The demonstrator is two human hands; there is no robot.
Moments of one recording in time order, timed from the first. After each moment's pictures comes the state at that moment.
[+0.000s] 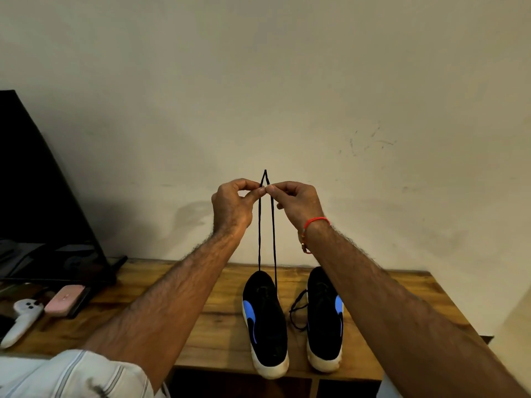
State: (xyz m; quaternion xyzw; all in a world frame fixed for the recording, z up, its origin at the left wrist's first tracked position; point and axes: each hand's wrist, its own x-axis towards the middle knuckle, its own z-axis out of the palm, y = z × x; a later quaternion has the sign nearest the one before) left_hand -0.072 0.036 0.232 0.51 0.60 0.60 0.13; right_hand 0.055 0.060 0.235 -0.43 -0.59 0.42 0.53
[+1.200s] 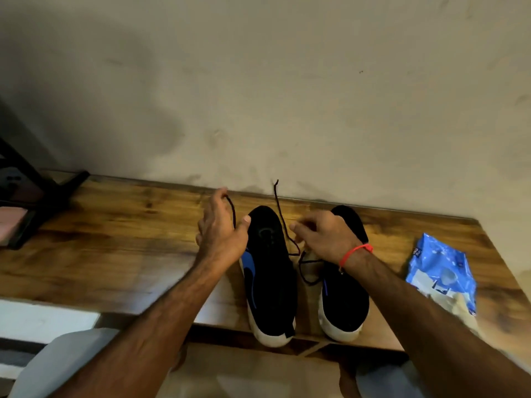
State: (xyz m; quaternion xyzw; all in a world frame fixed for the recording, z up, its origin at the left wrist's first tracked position) left_hand -0.113 0.070 -0.004 0.44 0.77 0.39 0.24; right_hand 0.087 0.117 0.024 -0.56 -0.74 0.34 0.16
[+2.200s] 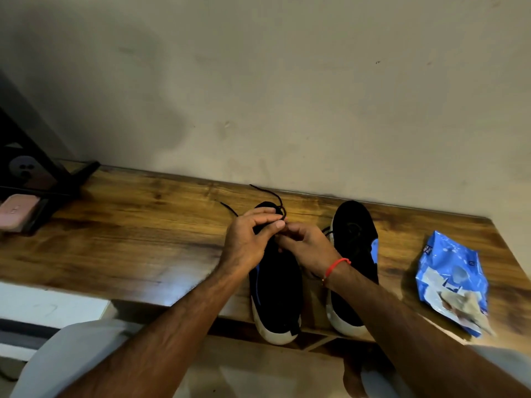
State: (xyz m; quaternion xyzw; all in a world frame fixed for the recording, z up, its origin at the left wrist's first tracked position) left_hand -0.095 0.059 -0.026 0.51 0.63 0.48 0.33; right_hand 0.052 0.097 -0.030 -0.45 -0.66 0.53 0.28
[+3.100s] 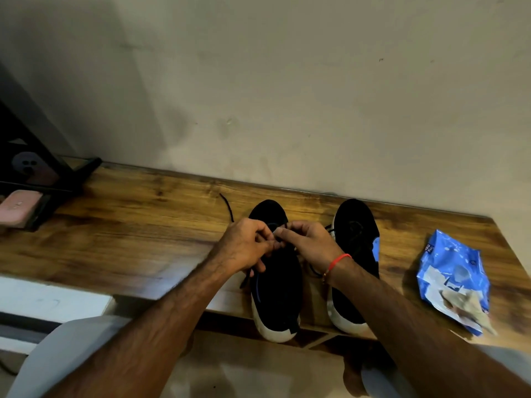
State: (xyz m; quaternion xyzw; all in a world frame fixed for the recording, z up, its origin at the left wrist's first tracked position) left_hand -0.108 0.046 0.000 0.53 0.69 0.25 0.43; right_hand 0.051 0.097 -0.025 -0.49 -0.59 0.59 0.26
